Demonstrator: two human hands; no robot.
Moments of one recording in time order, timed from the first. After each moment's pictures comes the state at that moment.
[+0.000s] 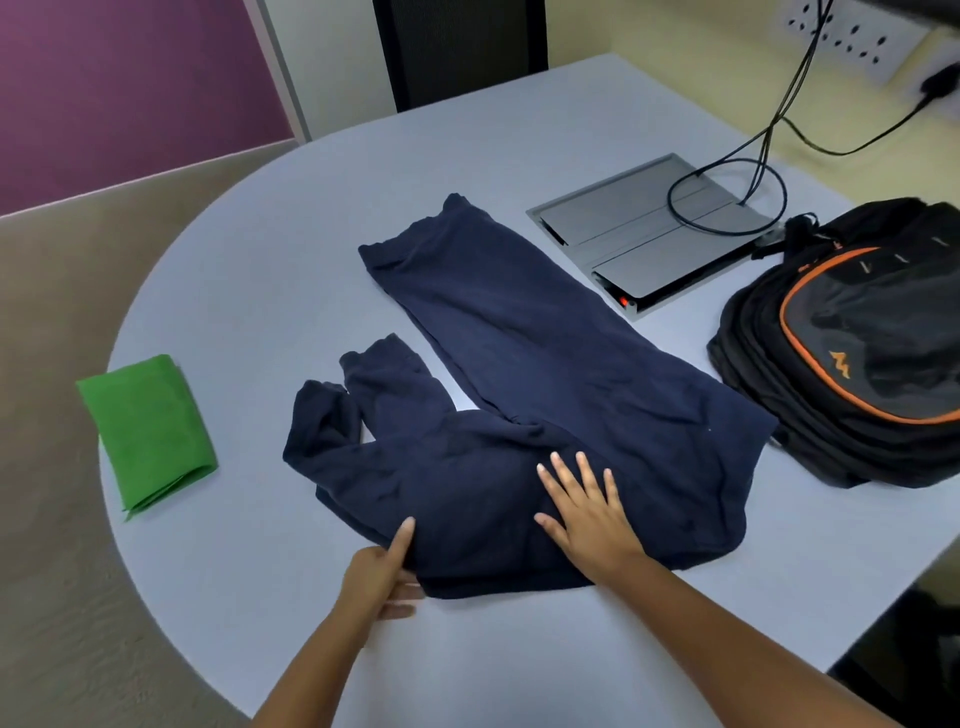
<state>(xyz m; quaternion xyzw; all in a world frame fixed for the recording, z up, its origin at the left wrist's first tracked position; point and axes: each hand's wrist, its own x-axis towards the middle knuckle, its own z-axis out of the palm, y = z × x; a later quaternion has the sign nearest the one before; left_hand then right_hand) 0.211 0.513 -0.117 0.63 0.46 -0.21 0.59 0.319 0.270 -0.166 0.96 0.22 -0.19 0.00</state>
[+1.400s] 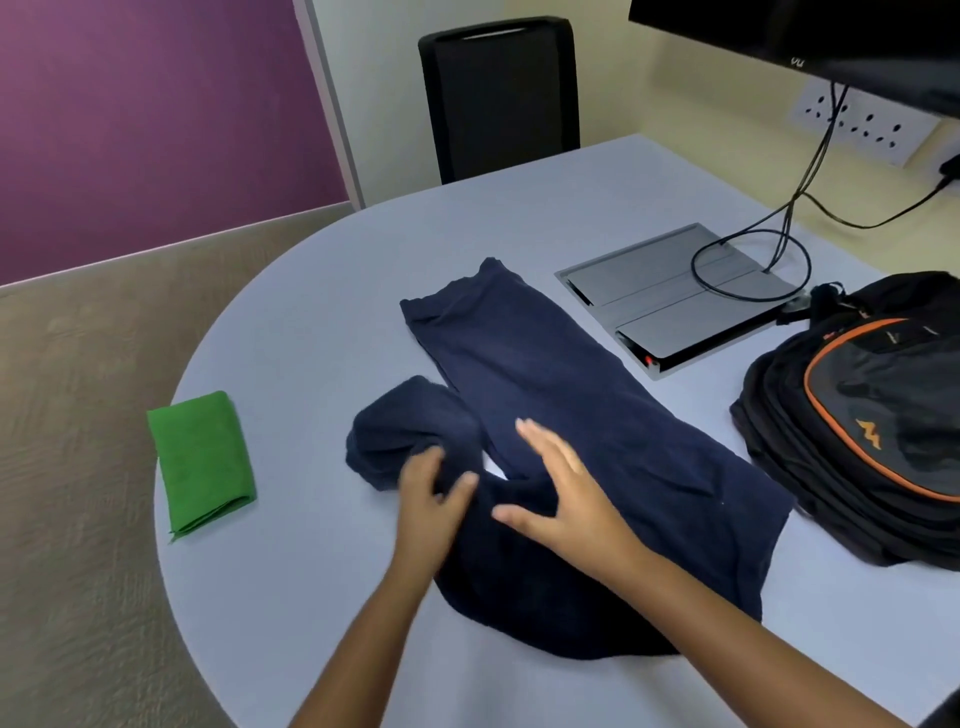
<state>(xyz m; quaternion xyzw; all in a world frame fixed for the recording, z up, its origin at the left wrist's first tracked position) 0.282 0.487 -0.053 0.76 0.23 0.12 0.60 0.334 0.324 -0.019 0.84 0.27 -0.18 -0.43</state>
